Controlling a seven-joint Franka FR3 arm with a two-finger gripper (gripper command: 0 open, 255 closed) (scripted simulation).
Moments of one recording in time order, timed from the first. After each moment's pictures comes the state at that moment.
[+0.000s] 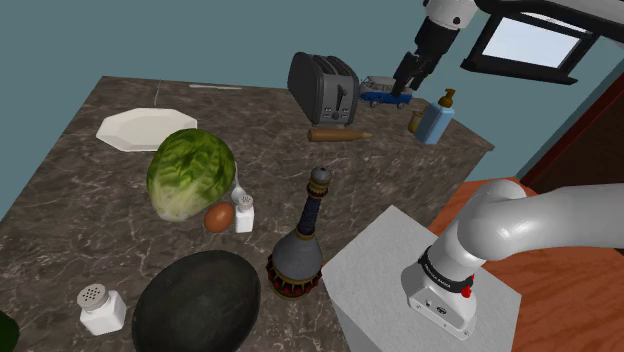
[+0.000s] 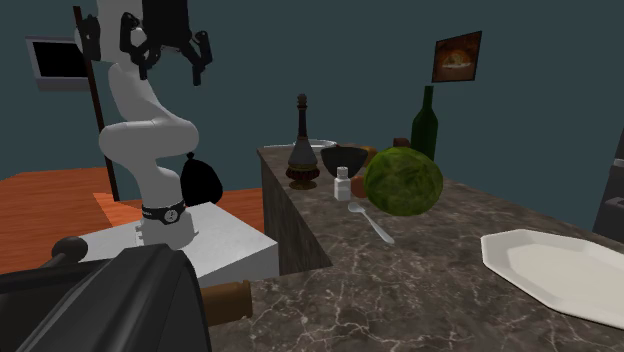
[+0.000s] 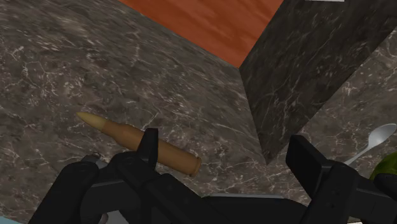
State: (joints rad) arm 0.00 -0.83 -0.02 -2.29 -0.11 1.61 0.02
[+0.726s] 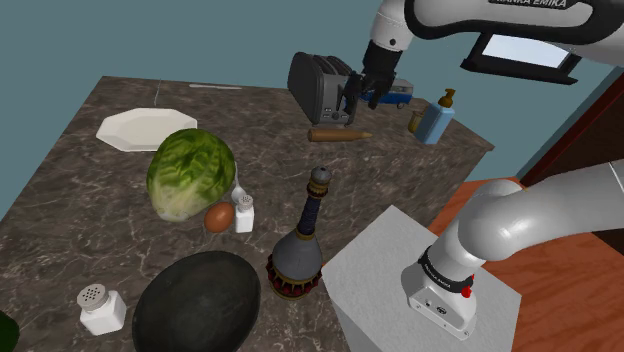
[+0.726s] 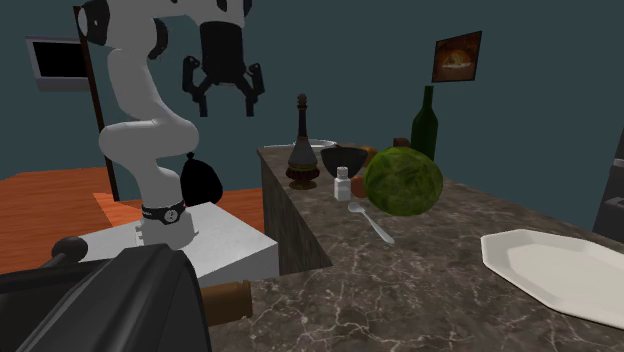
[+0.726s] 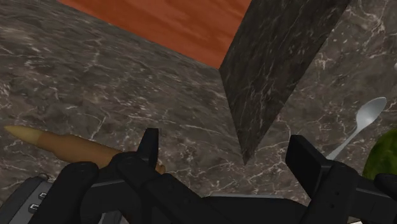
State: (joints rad) arm 0.02 -0.61 0.10 -2.30 0.00 1.77 0.23
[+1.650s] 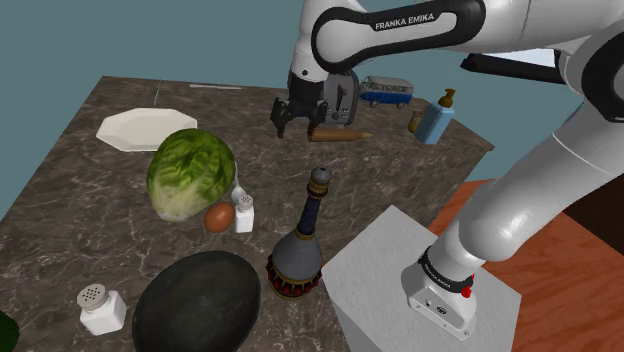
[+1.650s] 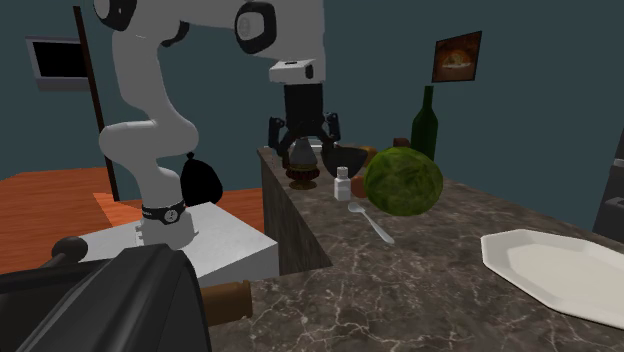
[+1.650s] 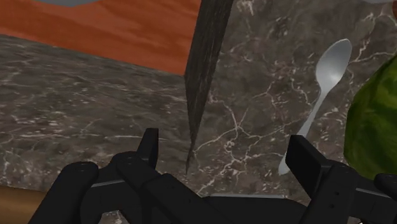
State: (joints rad) arm 0.04 -0.16 0.24 -2.13 0.08 2.00 0.54
